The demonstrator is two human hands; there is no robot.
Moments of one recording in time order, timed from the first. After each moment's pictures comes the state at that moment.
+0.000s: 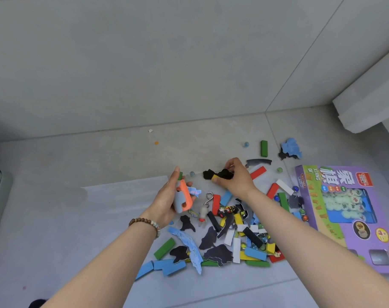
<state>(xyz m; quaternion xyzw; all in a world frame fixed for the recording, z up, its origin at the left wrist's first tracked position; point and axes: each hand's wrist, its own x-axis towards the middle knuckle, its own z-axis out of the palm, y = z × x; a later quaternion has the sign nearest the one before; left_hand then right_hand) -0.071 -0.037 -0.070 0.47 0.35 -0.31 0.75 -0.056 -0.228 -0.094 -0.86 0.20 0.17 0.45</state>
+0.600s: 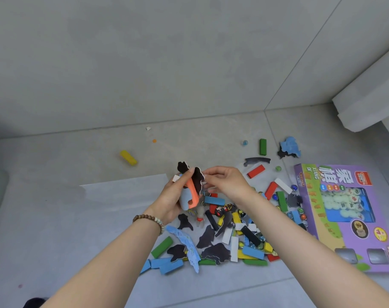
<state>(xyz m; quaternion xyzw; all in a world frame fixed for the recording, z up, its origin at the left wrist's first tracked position) -0.071 -0.047 -0.078 0.49 0.26 -0.36 0.75 -0.069 -0.199 -0.050 -0.68 0.21 0.24 0.66</state>
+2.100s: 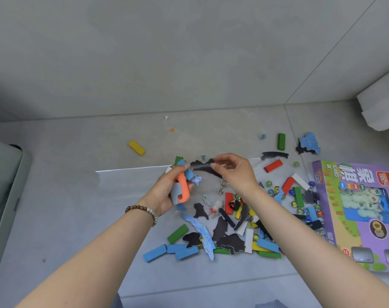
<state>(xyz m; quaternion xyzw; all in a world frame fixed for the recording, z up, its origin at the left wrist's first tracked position) -0.078 0.000 -0.058 0.46 0.37 -0.29 0.75 -0.067 -0.174 -0.069 -0.79 0.17 0.12 0.57</state>
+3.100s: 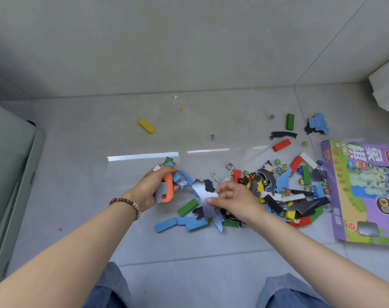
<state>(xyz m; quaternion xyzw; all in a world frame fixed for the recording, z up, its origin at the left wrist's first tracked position) -0.125 0.056 -0.068 0.52 0.36 -0.31 0.71 -0.171 -0.153 -0.070 -0.74 0.19 0.30 0.57</state>
